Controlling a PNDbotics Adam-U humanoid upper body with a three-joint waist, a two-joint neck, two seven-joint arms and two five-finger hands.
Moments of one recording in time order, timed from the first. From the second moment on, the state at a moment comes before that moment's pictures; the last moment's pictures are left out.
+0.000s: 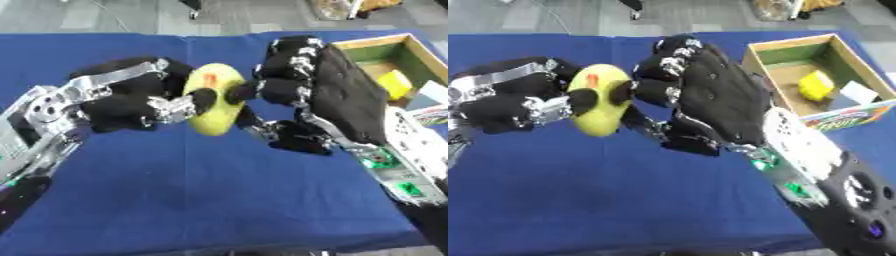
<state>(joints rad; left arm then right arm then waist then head) -0.63 0.63 -0.51 -1.98 0.54 0.42 -0.37 -0.60 -0.45 0.56 -1.98 0.97 -0.39 -0.24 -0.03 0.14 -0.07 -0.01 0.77</state>
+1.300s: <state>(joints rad) -0.53 0.66 -0.34 -1.98 0.37 0.33 -0.19 -0.58 -0.47 0.50 -1.98 0.96 -0.34 -0.32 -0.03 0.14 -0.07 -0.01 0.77</state>
